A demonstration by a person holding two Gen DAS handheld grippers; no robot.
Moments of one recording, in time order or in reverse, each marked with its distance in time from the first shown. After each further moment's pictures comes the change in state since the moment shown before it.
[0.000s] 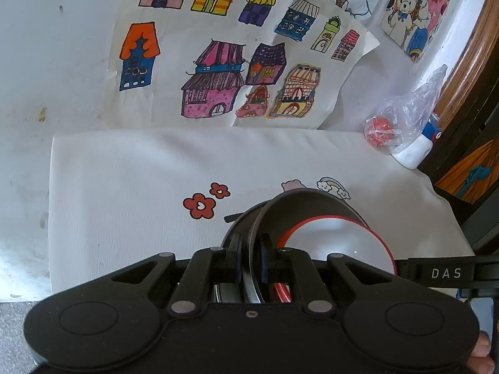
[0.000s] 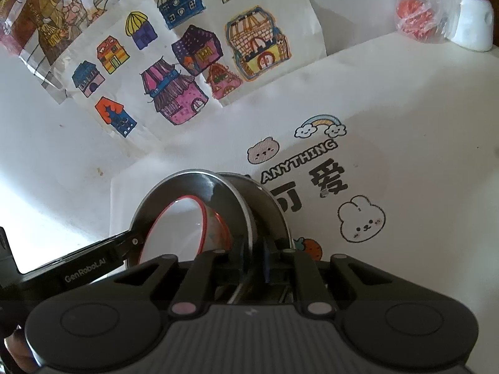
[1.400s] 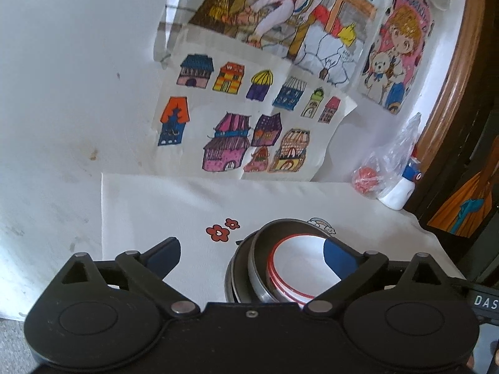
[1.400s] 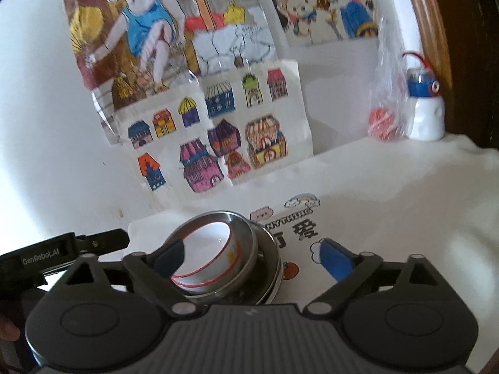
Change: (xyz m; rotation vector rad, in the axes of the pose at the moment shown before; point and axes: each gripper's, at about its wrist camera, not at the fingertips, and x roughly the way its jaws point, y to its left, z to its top) left arm -0.093 0.001 -0.036 0.006 -0.257 0.020; right arm -0.104 0.011 -0.078 -0.138 -0.443 -0.044
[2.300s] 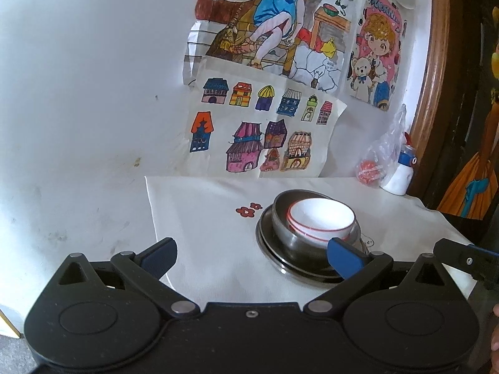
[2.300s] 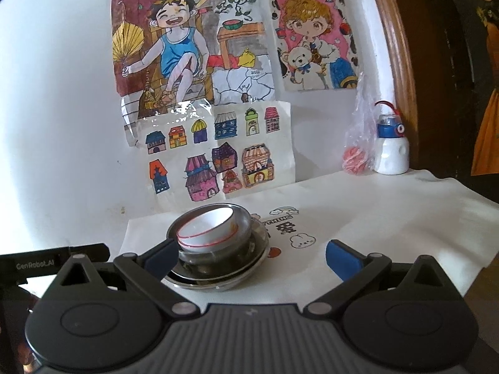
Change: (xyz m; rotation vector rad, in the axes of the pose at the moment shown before) left arm -0.085 0.010 -0.069 0.107 -0.111 0.064; right arm -0.080 0.024 -0.075 -0.090 -0.171 -0.100
